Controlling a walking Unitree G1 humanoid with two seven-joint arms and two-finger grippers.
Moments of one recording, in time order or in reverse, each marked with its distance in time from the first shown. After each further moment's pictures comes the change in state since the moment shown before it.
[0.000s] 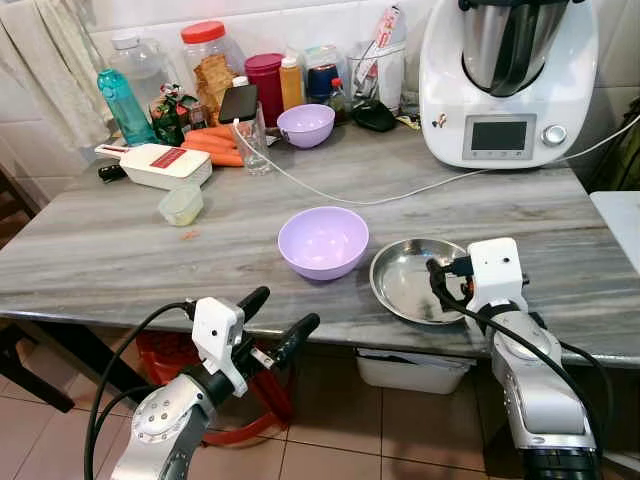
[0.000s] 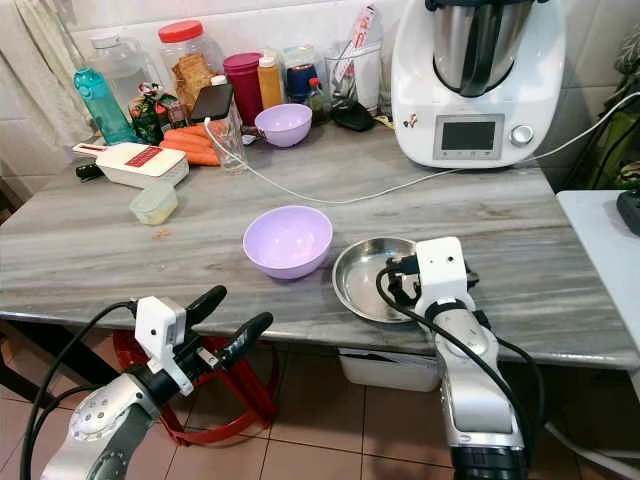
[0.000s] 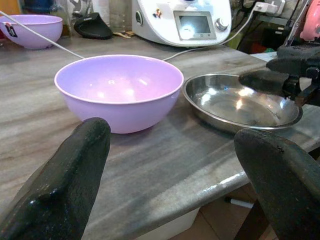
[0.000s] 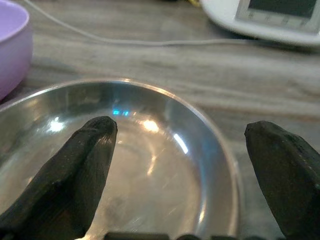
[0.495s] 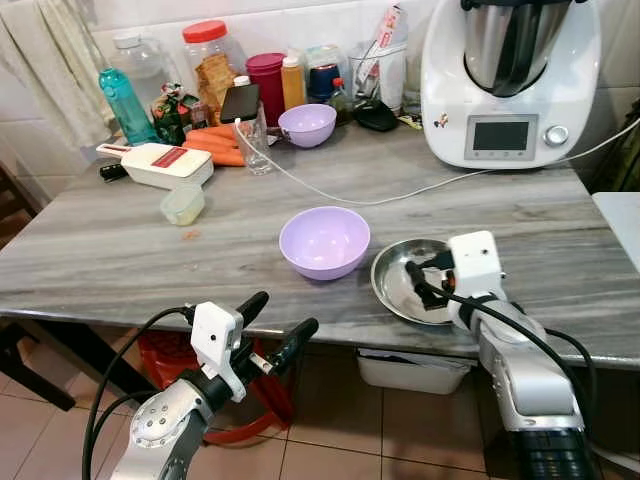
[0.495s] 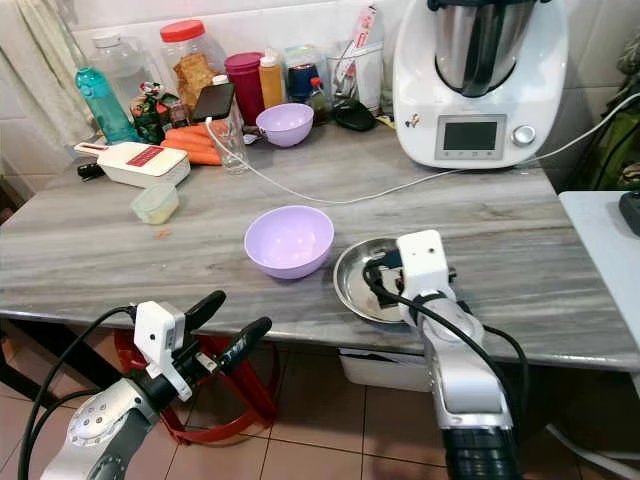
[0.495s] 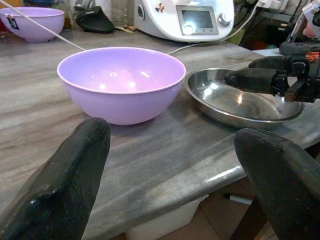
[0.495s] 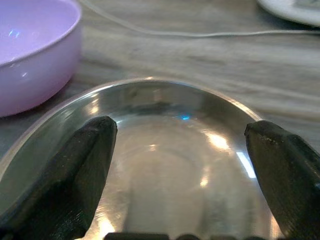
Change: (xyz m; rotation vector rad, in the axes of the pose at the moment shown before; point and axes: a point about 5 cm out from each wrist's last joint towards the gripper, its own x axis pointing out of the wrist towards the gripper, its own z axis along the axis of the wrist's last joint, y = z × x) left arm -0.004 0.000 -0.004 -0.008 0.014 0.004; right arm 0.012 0.017 0.007 0.012 0.062 0.137
